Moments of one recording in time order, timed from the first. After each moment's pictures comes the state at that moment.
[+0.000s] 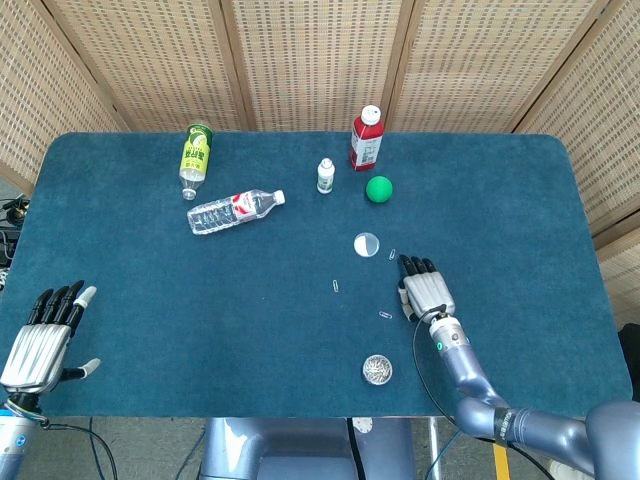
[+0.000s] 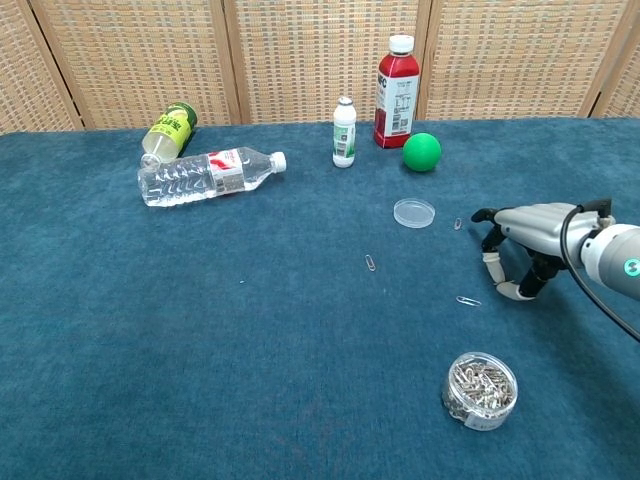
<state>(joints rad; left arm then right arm) -0.13 -1.13 0.00 -1.76 1.44 1.38 0.28 0.70 -1.64 0.13 -1.30 -0.89 0.93 -0.54</state>
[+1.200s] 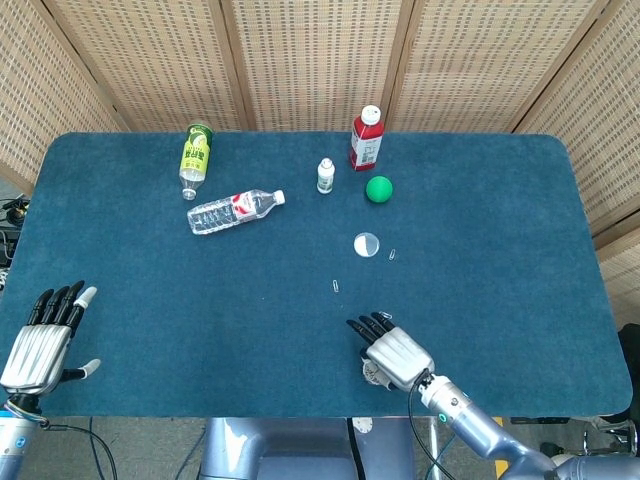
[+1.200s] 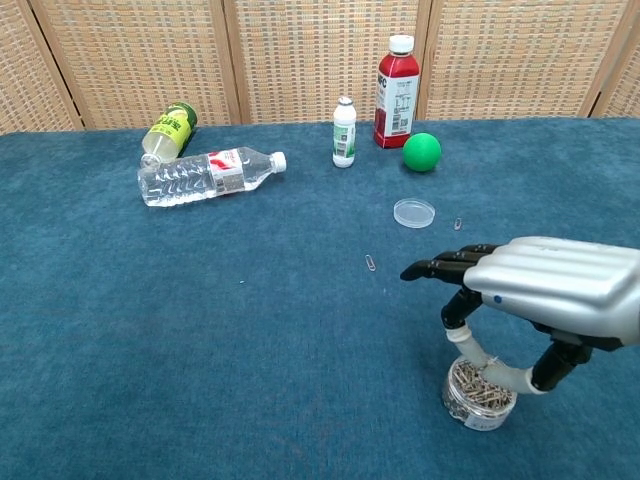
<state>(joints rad) -0.13 -1.13 0.00 -1.76 1.45 1.39 0.28 0.64 -1.38 -0.06 -1.82 -1.34 0.96 -0.55</state>
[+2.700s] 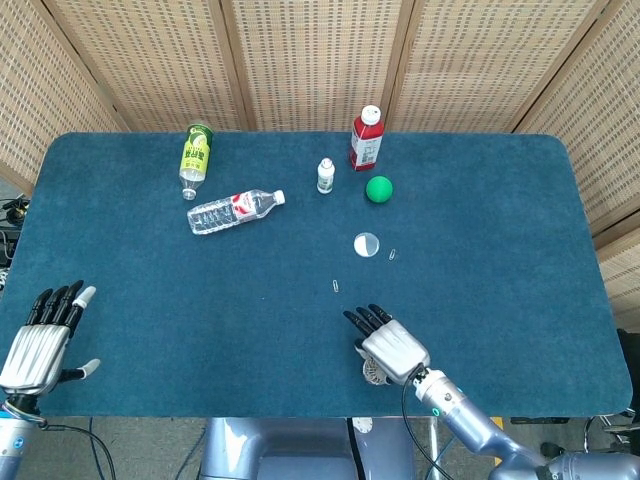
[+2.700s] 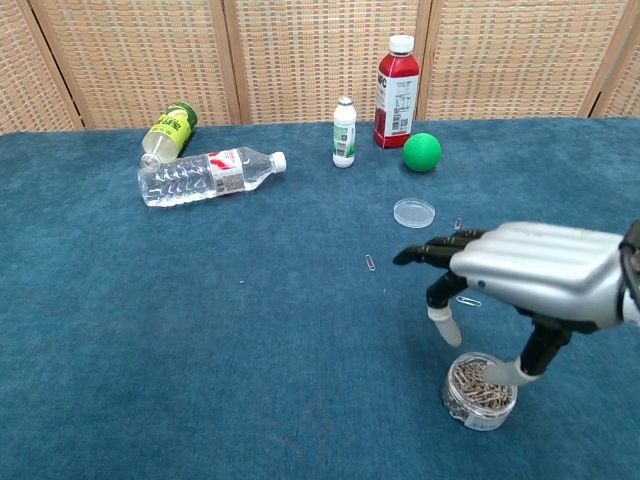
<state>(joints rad) -0.13 -1.12 0.00 -1.76 1.46 1.40 0.26 0.64 -1.39 -0.02 -1.85 -1.28 1.00 -0.63</state>
